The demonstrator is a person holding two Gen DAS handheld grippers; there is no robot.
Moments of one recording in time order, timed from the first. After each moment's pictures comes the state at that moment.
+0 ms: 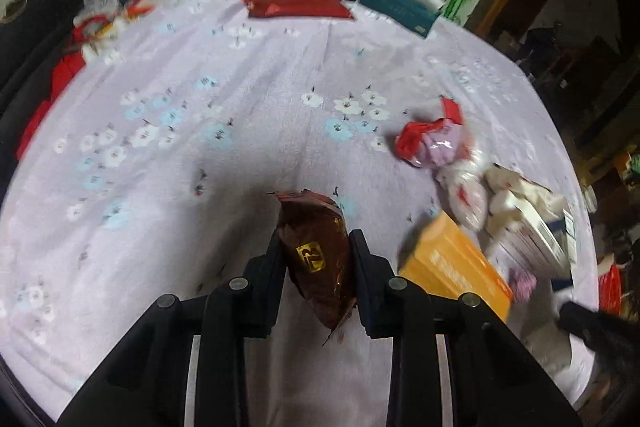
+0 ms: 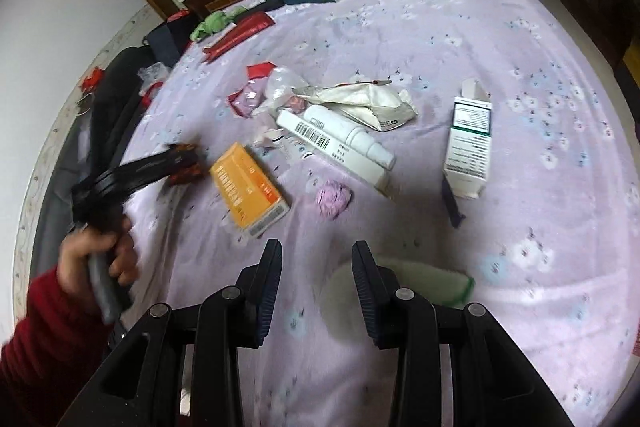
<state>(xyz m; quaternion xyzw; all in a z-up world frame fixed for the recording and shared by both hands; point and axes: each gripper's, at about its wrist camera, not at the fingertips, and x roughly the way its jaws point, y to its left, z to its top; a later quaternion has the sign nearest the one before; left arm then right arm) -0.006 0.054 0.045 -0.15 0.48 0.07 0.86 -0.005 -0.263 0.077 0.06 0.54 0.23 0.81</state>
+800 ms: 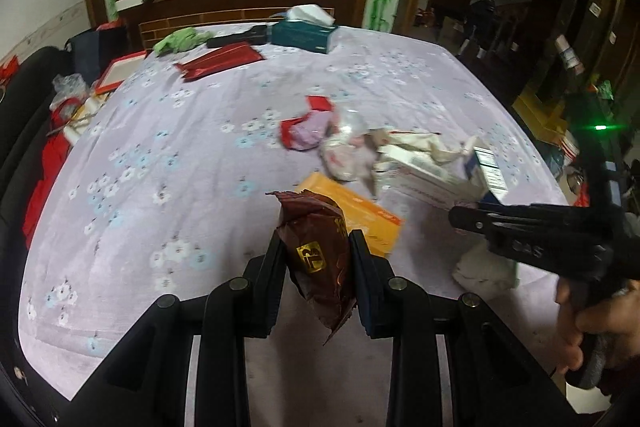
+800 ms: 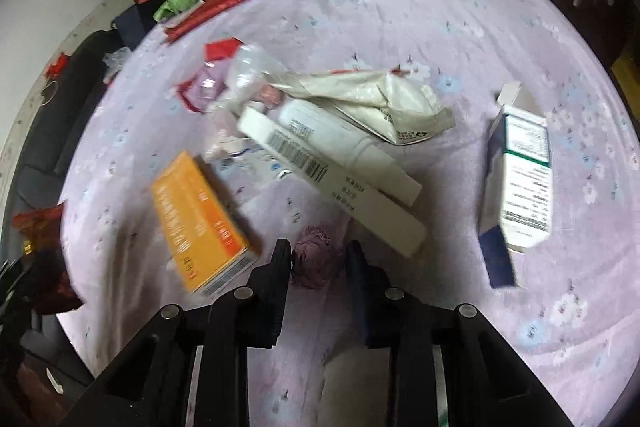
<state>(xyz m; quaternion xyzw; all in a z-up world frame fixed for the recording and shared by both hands) -0.069 -0.047 0.101 -0.05 0.43 -0.01 0.90 0.032 -0.225 0.039 0.02 0.55 0.20 0.81</state>
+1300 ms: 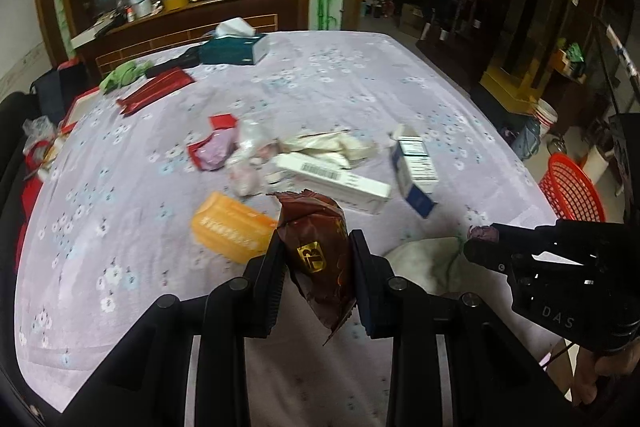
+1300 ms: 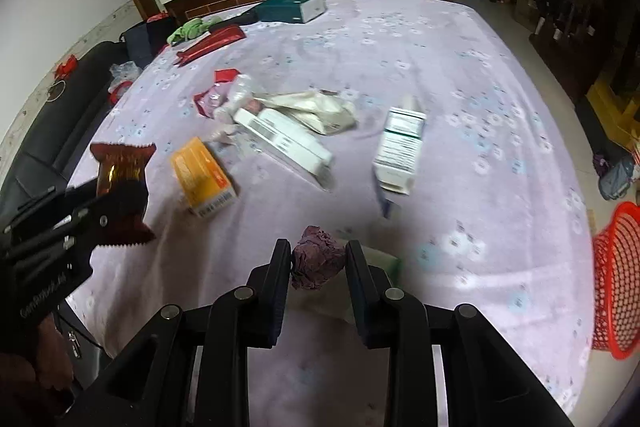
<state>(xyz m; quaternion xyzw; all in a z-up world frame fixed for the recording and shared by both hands) -0.062 -0.137 0.111 0.00 0.43 -0.07 0.90 -0.043 -0.296 0.091 0.00 0.50 0.17 0.85</state>
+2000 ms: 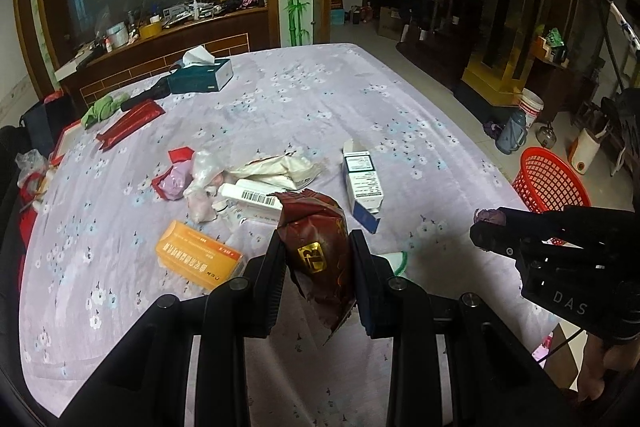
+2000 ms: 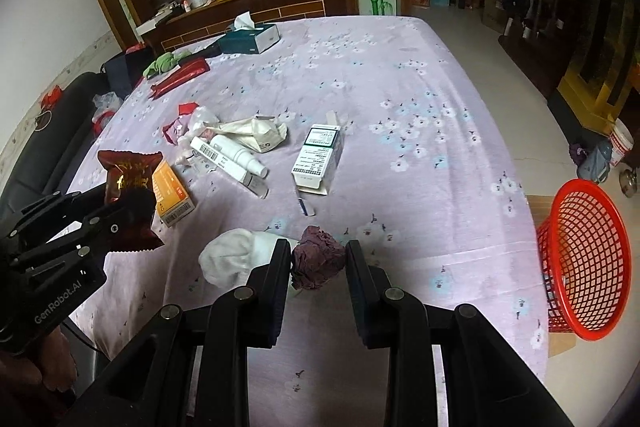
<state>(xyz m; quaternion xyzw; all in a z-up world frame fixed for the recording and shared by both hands) -0.068 -0.192 0.131 0.03 0.40 -0.09 0.91 -0.067 -0.364 0.119 0.02 0.46 0.13 0.88</state>
